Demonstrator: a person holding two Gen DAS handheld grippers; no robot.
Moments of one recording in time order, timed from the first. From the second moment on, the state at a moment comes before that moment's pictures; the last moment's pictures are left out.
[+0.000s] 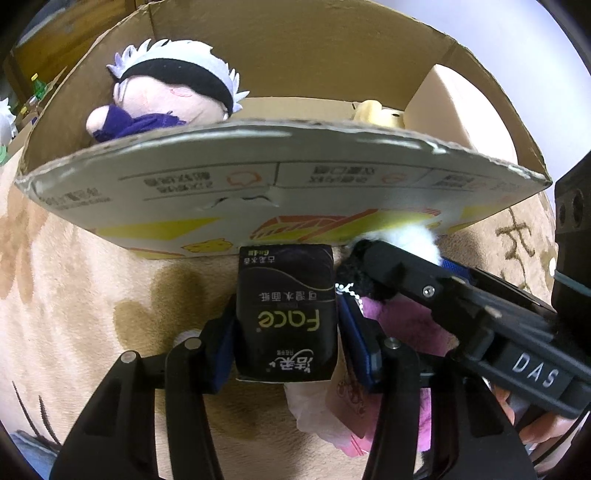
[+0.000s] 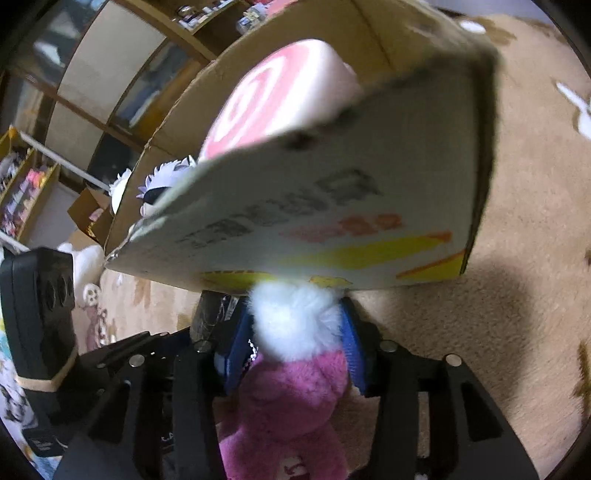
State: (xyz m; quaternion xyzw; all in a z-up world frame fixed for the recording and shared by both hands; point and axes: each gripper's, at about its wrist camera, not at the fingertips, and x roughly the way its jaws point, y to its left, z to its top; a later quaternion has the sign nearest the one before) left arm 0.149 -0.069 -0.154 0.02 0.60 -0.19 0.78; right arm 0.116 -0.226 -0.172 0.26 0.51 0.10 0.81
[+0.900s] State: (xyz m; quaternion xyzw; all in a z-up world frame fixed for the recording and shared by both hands) left arm 0.095 -0.036 -0.089 0.02 0.50 -0.16 0.85; right arm 0.073 -0.218 -0.098 0.18 0.43 0.10 0.88
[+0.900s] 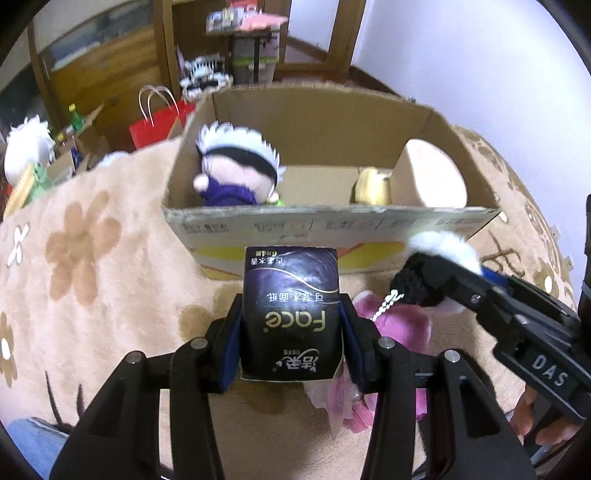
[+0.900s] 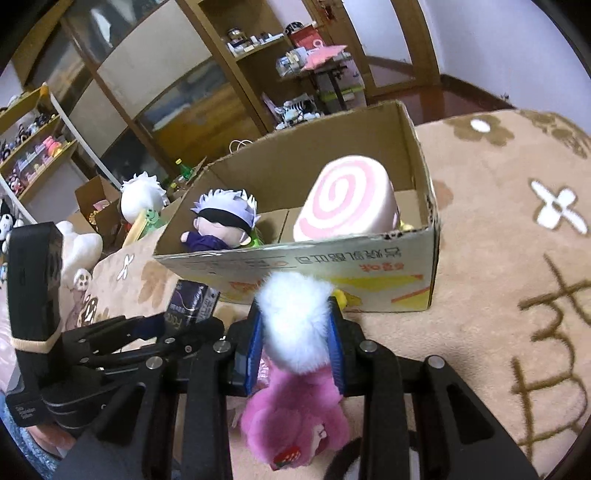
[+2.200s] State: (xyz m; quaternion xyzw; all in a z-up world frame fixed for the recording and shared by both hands) left arm 0.121 -0.017 -0.138 0.00 0.61 -0.10 0.79; right arm 0.062 -0.219 -0.072 0.17 0.40 0.10 0.90
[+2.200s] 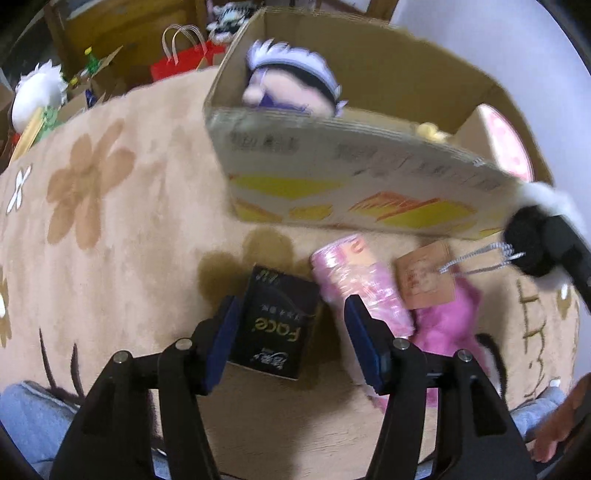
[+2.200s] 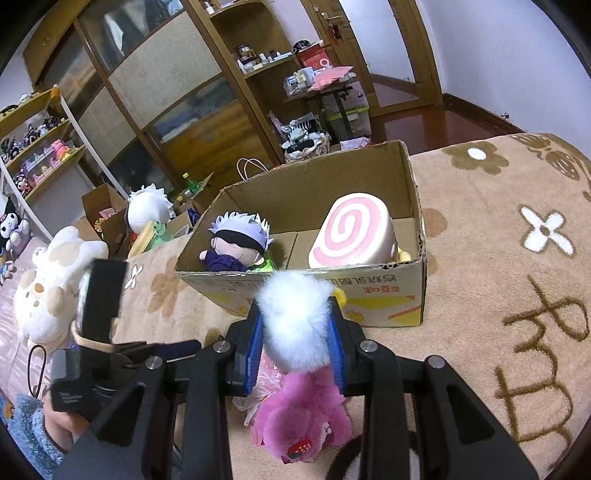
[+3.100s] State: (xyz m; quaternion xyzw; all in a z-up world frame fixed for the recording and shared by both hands) left arm 0.107 -0.002 -0.083 0.03 0.52 -0.07 0.85; right arm 0.046 -0.228 -0.021 0.16 0.33 0.09 0.93
